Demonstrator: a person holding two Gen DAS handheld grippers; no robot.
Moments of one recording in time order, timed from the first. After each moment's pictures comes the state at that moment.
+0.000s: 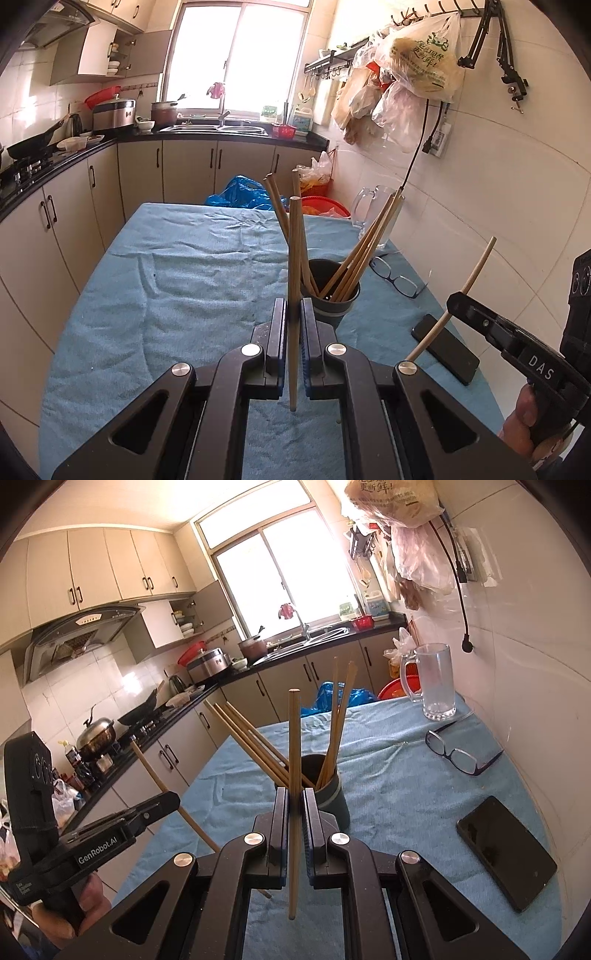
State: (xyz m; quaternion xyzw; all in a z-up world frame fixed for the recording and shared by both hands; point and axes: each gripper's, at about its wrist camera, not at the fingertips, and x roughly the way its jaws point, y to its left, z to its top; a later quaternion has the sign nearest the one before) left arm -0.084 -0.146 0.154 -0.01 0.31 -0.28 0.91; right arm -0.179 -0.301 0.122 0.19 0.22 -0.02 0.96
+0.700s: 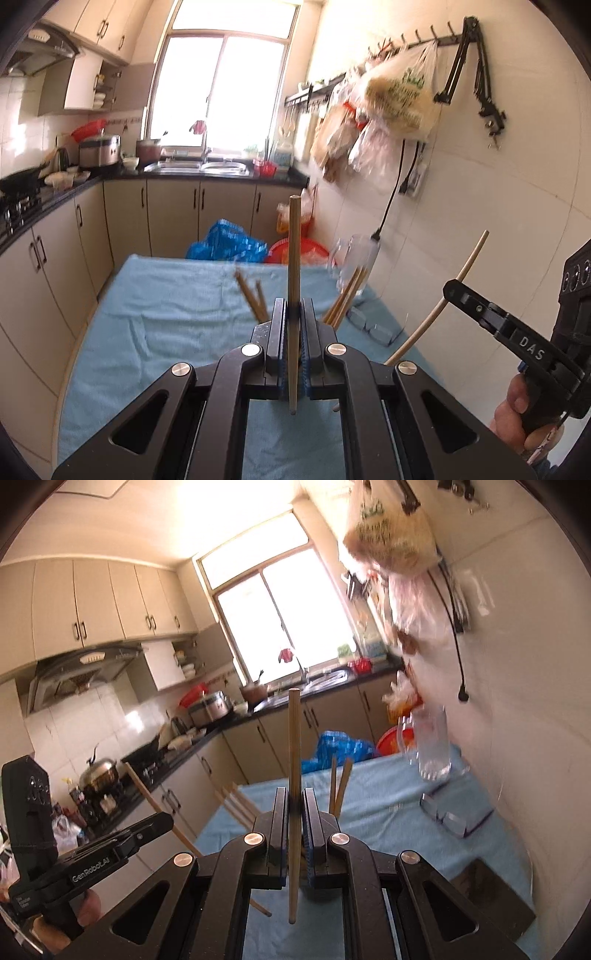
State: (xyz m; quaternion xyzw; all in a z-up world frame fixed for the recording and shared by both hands) left arm -0.078 -0.161 0.234 -0.02 0.24 -0.32 0.92; right arm -0.181 -0.320 0.190 0.19 0.14 -0.04 0.97
